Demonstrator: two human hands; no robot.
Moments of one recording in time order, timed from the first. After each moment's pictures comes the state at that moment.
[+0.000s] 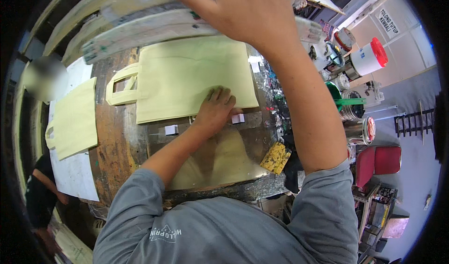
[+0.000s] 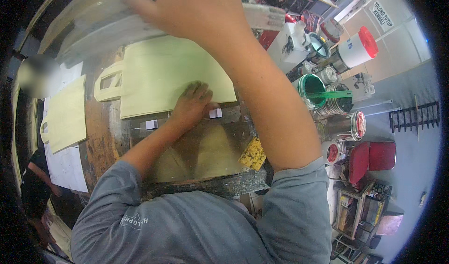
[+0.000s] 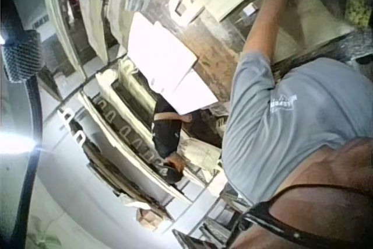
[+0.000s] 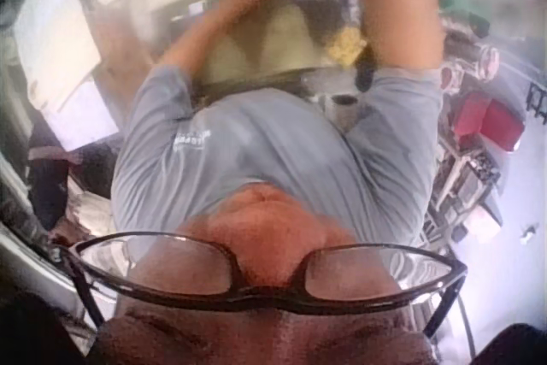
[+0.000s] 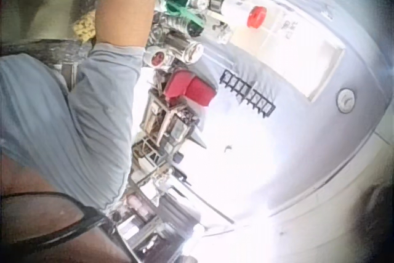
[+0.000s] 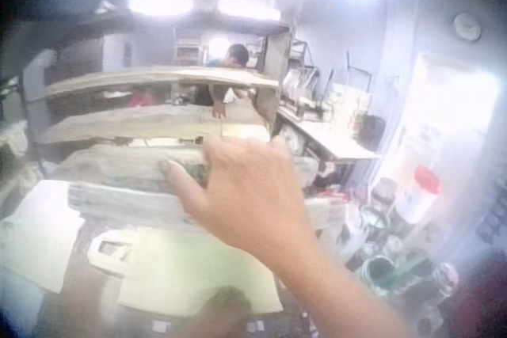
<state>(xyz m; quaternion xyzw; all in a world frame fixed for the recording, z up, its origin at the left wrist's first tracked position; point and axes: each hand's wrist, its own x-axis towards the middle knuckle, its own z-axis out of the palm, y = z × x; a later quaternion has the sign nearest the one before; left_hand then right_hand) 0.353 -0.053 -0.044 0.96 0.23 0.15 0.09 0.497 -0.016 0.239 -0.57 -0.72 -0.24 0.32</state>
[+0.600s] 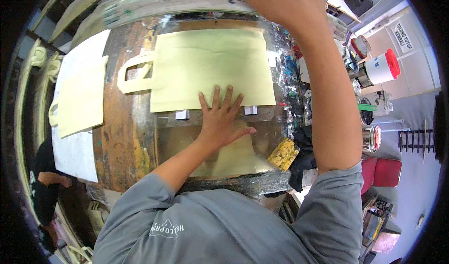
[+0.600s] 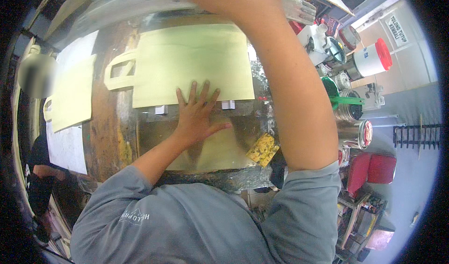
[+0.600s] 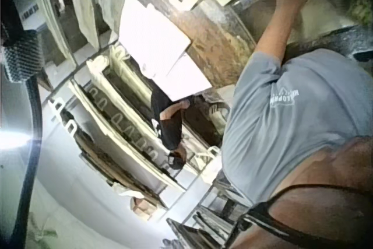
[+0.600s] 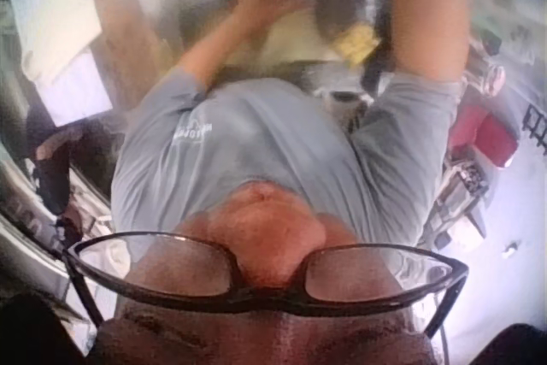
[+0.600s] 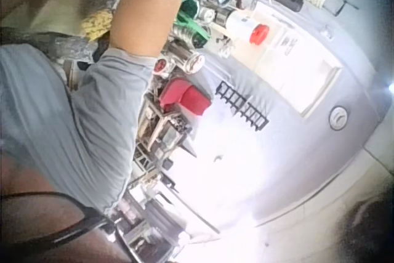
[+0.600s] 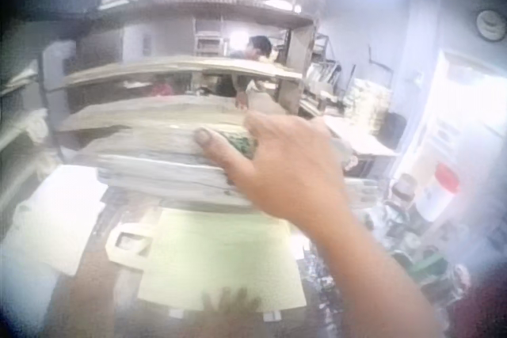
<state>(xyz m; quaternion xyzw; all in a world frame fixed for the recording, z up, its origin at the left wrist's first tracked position) 0.320 -0.116 -0.040 0.91 0.38 0.11 0.10 0.489 -0.006 0.251 -0.62 -0.72 -0.18 0.24</state>
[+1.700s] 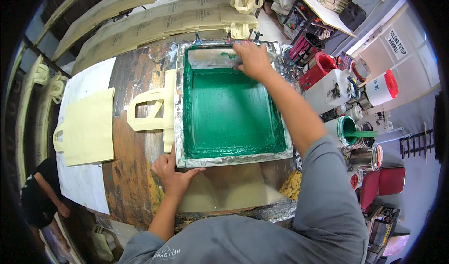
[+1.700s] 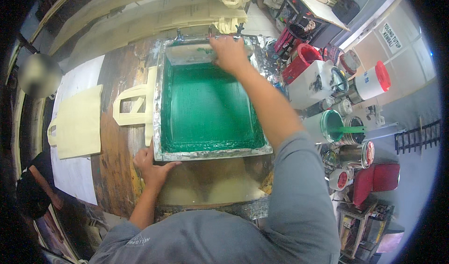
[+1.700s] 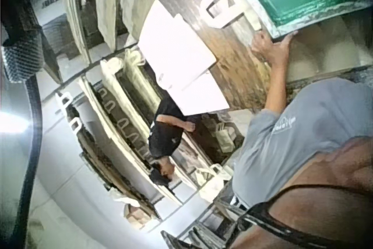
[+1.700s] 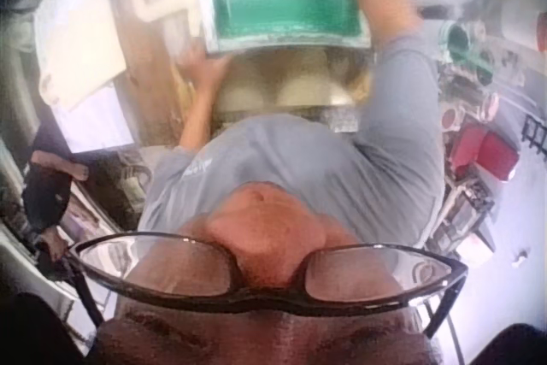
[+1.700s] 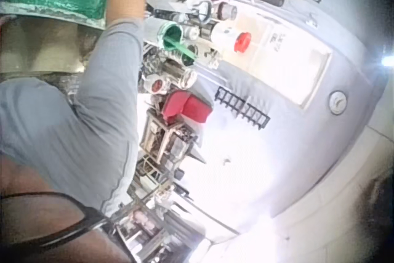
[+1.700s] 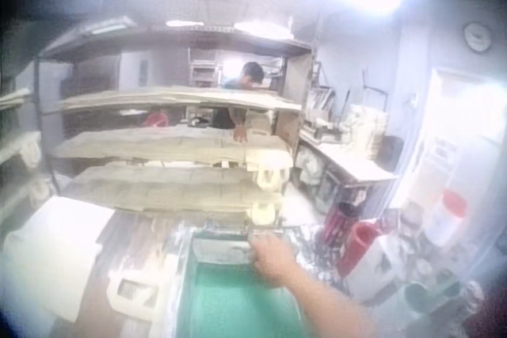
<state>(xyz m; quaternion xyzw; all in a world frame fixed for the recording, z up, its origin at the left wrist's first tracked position) 0.150 -0.099 -0.047 0.76 0.59 0.24 0.13 0.550 0.116 0.034 -0.63 -0.75 -0.17 0.12</state>
